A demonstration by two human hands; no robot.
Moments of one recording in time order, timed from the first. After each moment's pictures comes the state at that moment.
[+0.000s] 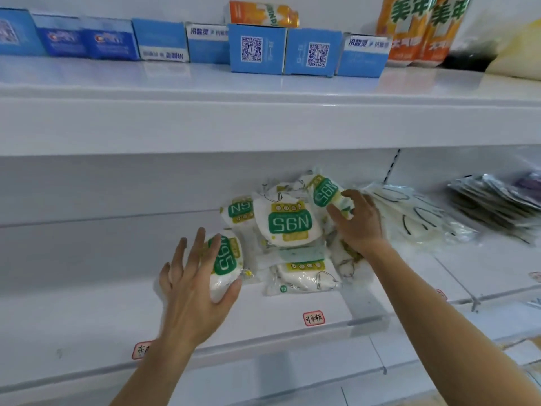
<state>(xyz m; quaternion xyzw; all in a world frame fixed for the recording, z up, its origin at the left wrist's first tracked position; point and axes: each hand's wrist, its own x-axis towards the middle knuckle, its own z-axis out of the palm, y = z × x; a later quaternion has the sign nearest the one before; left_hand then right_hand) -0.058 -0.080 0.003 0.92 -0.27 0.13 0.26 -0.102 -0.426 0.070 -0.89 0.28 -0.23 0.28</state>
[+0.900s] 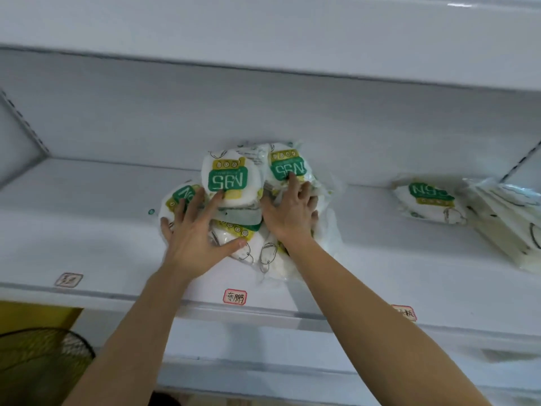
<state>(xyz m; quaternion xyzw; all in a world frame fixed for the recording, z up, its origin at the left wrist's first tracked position) 0.013 0.053 0.002 0.96 -0.13 0.07 0.22 0.016 -0.150 0.027 -0.90 0.21 -0.08 0.38</state>
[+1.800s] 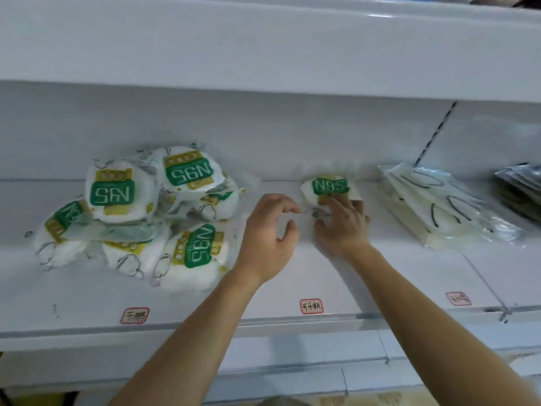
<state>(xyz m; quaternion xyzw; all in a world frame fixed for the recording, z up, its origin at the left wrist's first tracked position) -0.058 -0.207 0.031 0.76 -0.35 0.14 0.53 -0.073 -0.411 -0.002 -0.96 0.22 -0.12 0.15</state>
